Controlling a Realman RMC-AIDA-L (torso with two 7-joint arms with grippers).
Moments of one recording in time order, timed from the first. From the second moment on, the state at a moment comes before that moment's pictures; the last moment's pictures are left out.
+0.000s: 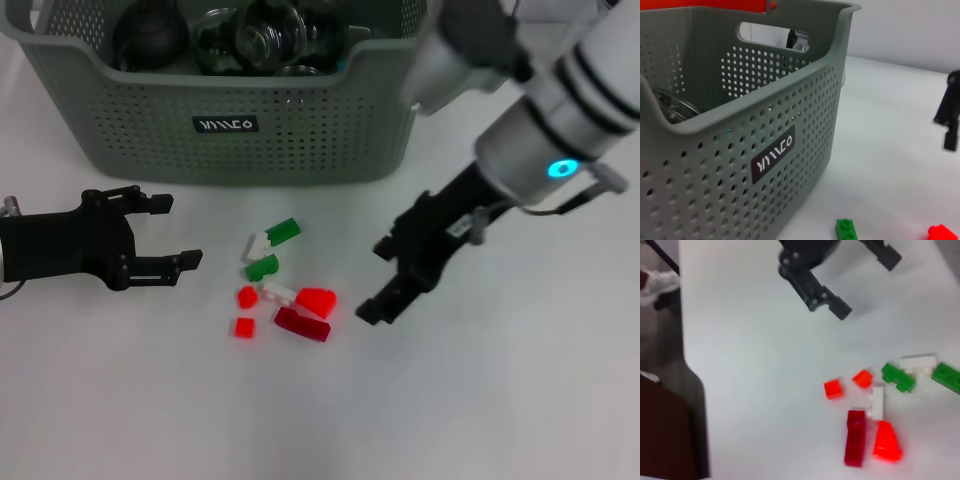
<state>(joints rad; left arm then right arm) -0.42 -2.07 0.55 0.70 2.19 1.53 -1.14 0.85 2.10 -1.43 -1.01 -2.31 -1.60 2.26</state>
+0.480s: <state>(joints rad) -0.42 -2.07 0.55 0.70 2.19 1.52 -1.14 0.88 2.11 -1.71 -0.92 -2.25 -1.26 2.30</state>
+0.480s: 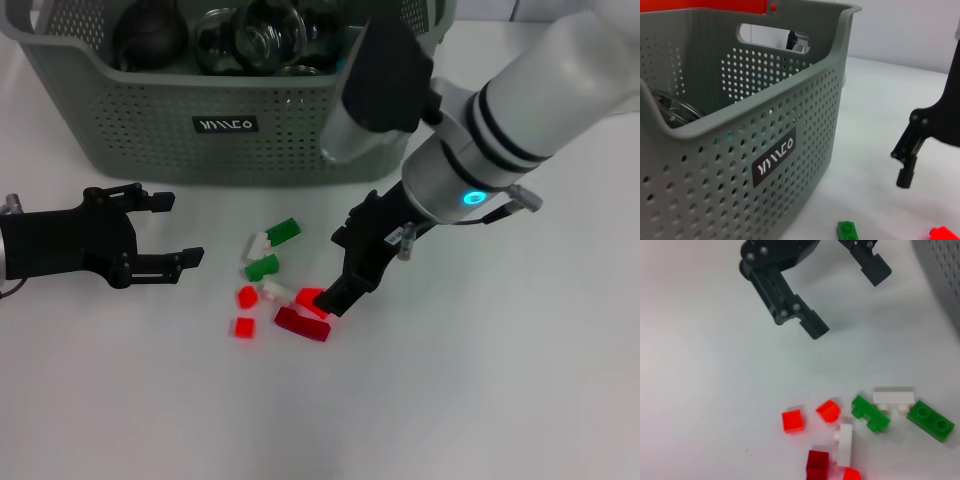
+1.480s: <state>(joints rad) -0.42 -2.07 0.55 0.69 2.18 1.52 -1.14 0.90 2.12 -1.90 -0.84 -2.14 -1.07 2.32</state>
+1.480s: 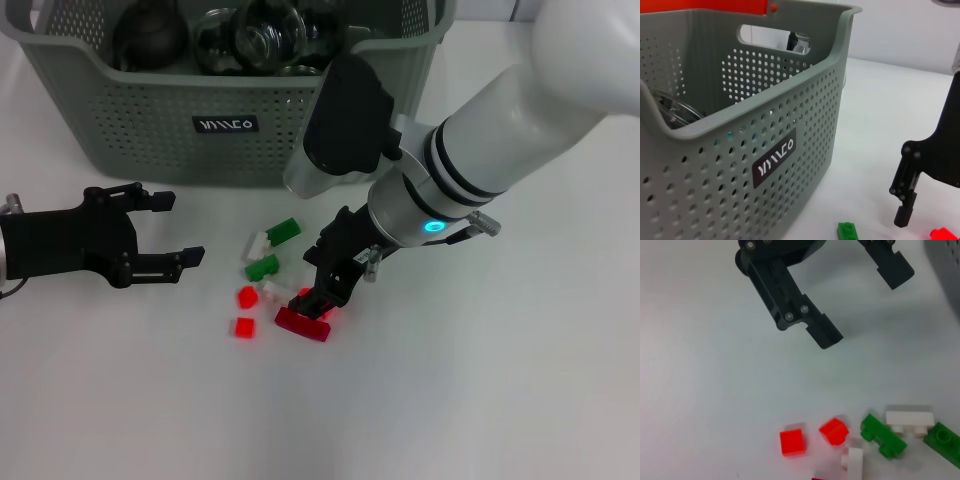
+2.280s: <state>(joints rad) -0.42 -2.07 0.55 0.69 2.18 1.52 -1.13 0.90 2.12 -1.92 -0.81 -2.15 -1.03 2.32</state>
